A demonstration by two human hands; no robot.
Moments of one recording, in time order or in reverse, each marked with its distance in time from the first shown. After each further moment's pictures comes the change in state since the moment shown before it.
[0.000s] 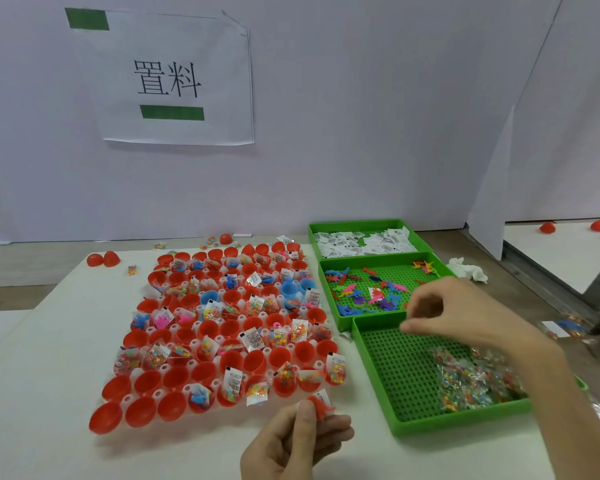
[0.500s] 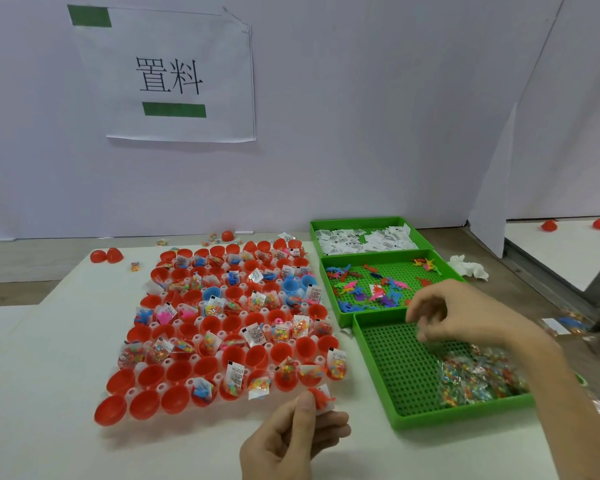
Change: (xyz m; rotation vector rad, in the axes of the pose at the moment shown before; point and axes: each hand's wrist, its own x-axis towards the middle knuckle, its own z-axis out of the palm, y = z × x) left_hand -0.006 -0.006 0.012 -0.074 0.085 0.118; right_hand 0.008 0.023 0.003 0.151 -0.101 0.005
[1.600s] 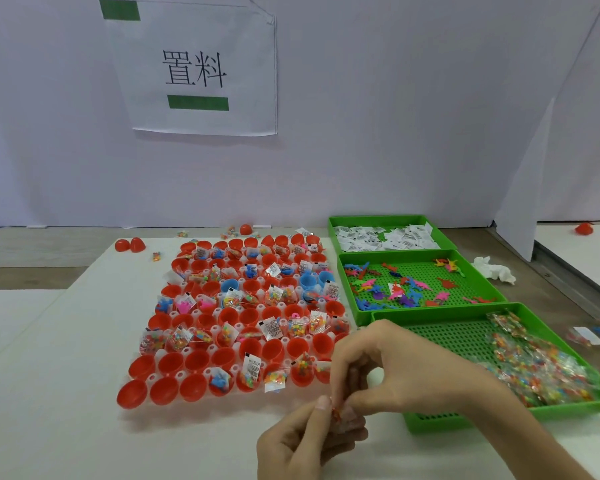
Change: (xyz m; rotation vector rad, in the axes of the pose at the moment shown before) left_hand -0.001 0.007 -0.008 0.094 -0.114 -0.118; right_hand -0.025 -0.106 0.073 0.183 -0.361 -0.451
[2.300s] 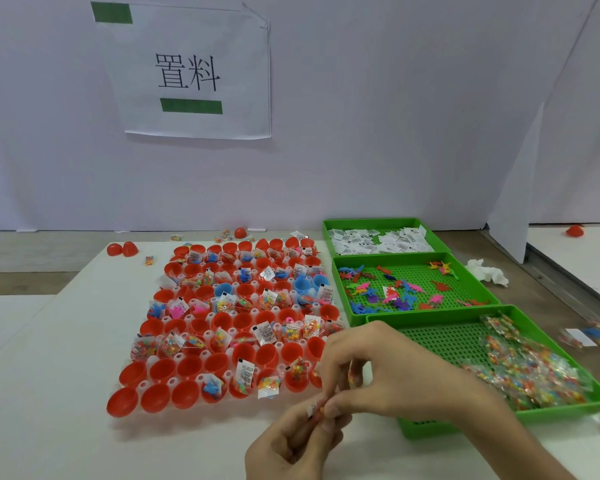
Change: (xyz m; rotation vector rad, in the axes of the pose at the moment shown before) left_hand -0.006 -0.002 0.005 -0.021 0.128 0.068; right_hand 0.001 0.005 0.003 -0.195 0.093 -0.061
